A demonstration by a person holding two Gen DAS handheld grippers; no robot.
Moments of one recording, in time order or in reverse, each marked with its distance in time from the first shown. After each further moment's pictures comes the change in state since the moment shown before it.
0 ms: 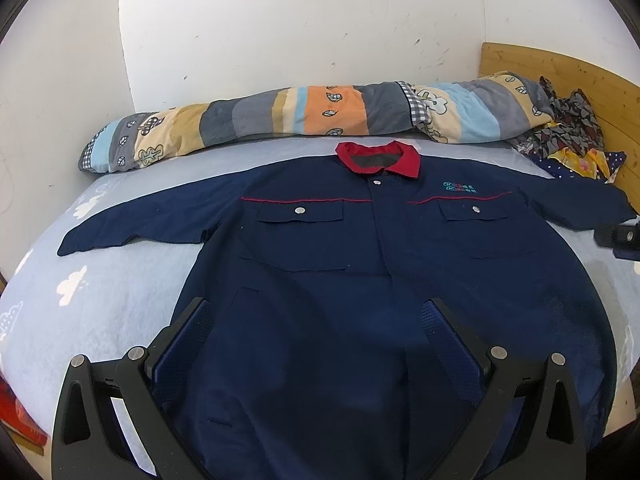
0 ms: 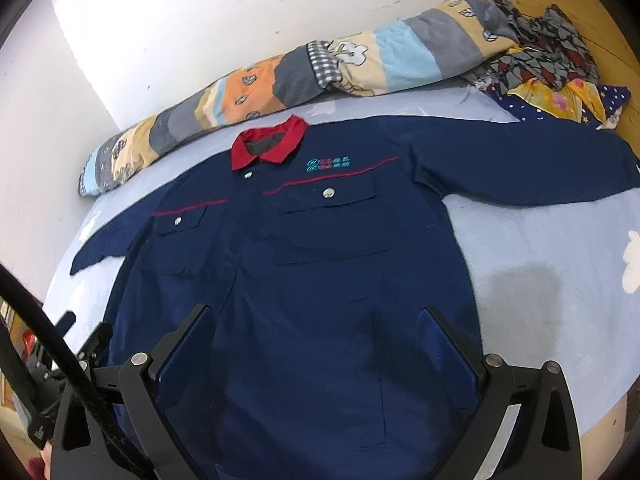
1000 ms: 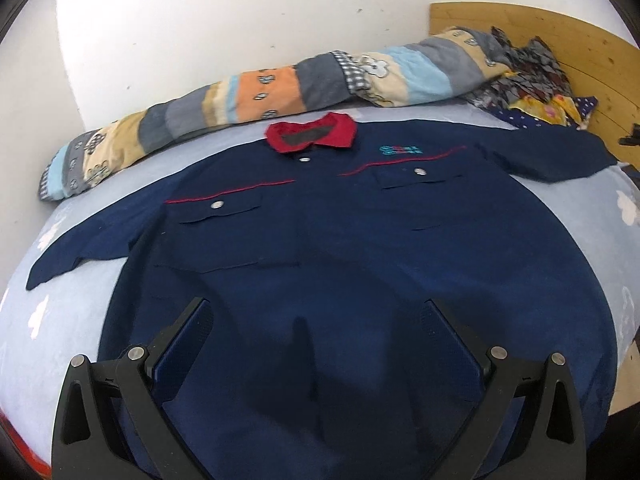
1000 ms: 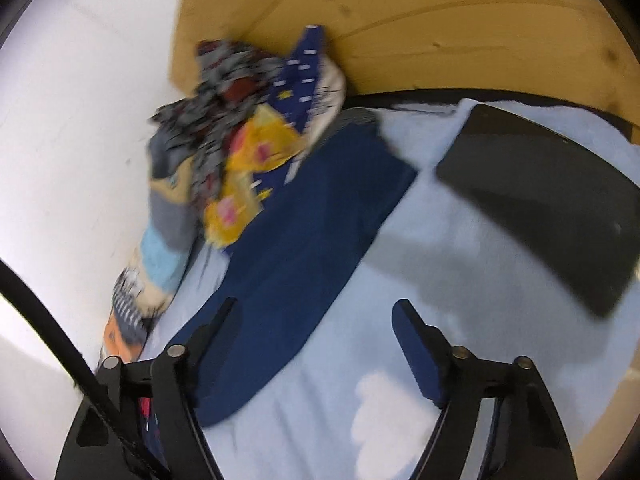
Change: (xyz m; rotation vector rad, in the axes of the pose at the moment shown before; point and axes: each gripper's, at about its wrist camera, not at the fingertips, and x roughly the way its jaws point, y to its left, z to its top) left arm 0.037 -0.081 0.000 0.161 0.070 -0.096; right arm -0.050 -0.444 0.070 0.744 -0.313 -0.071
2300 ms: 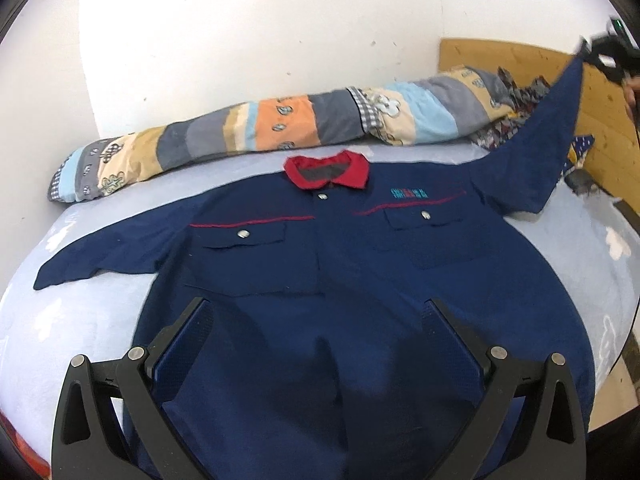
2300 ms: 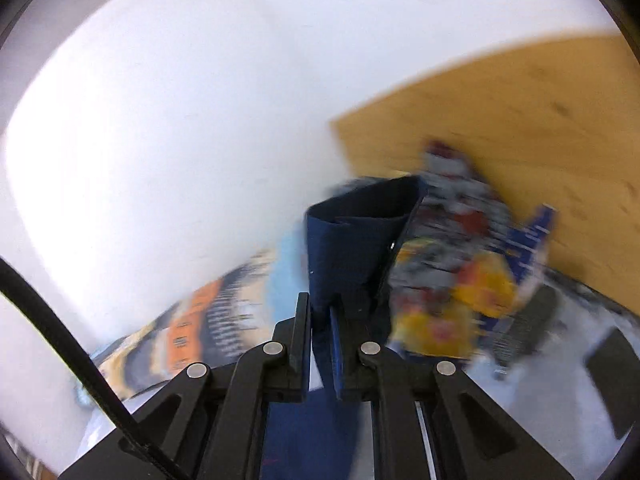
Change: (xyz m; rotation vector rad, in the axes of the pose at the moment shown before) left arm -0.045 0.030 0.010 -0.070 -0.102 0.007; right arm -0.081 0.289 0.000 -0.466 -0.245 0.279
